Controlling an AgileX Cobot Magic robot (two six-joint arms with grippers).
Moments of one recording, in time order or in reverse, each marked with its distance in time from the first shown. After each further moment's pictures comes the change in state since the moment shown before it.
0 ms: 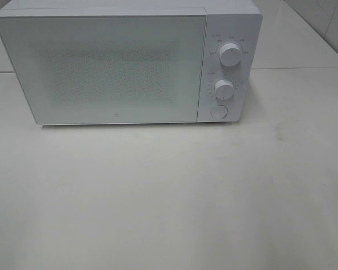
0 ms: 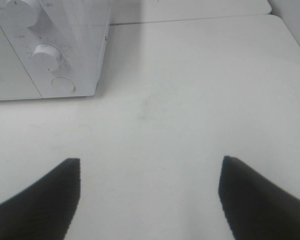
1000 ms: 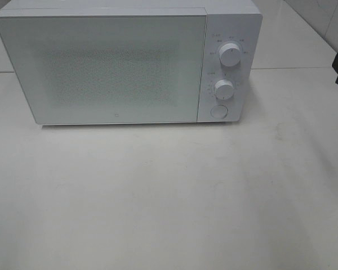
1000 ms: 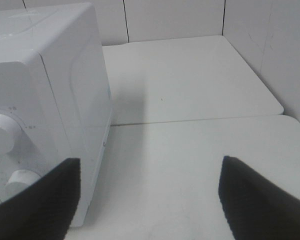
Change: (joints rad) left arm 0.000 0.000 0.000 0.000 0.000 0.000; right arm 0.000 0.597 0.016 0.005 -0.947 0.000
